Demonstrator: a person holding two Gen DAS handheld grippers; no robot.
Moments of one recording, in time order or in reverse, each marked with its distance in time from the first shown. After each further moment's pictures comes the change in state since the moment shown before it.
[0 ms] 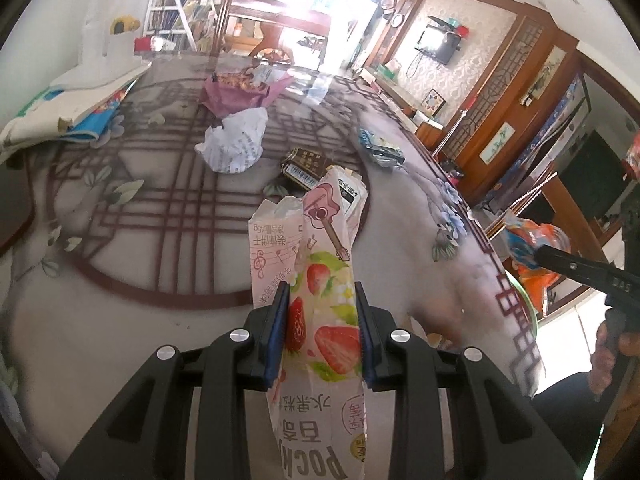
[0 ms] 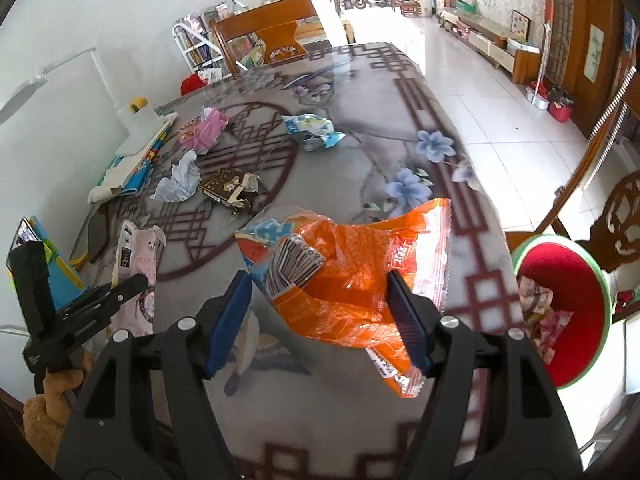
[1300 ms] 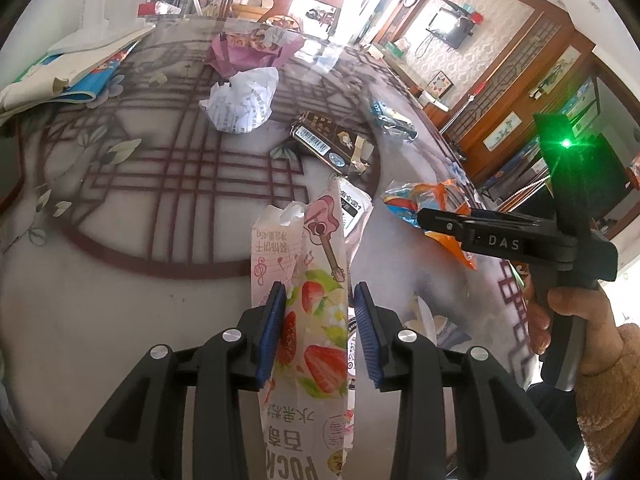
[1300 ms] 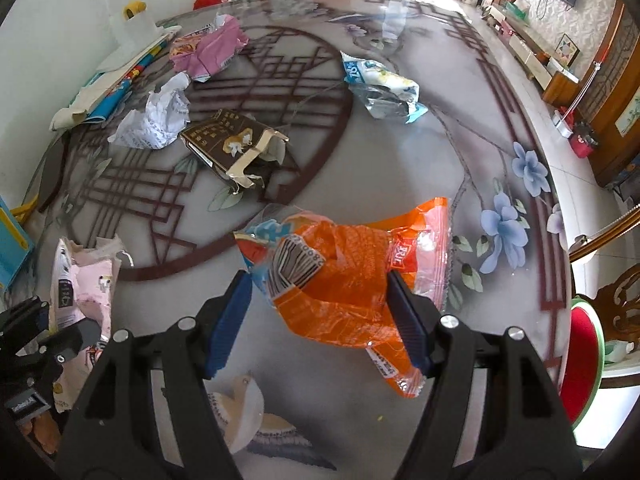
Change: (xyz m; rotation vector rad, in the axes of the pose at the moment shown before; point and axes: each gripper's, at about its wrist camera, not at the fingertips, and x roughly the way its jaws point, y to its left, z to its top) left arm 0.016 0.015 -0.004 -0.067 0.116 -0.024; right arm 0.132 0.069 0.033 -0.233 0.207 -0.086
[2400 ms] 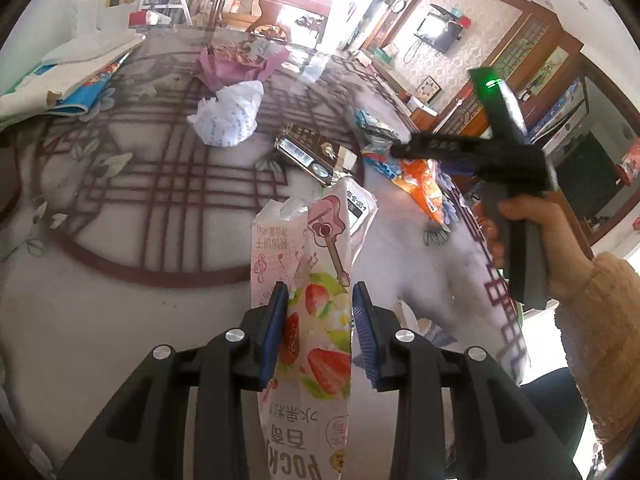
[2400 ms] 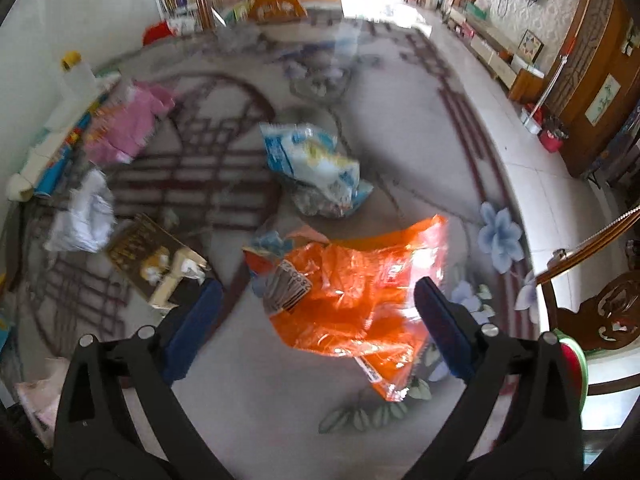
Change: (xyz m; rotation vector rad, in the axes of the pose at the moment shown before) left arm -0.012 -0.006 0.000 0.025 -0.037 -0.030; right arm 0.030 -0.039 0.073 0.089 -0.033 -0.120
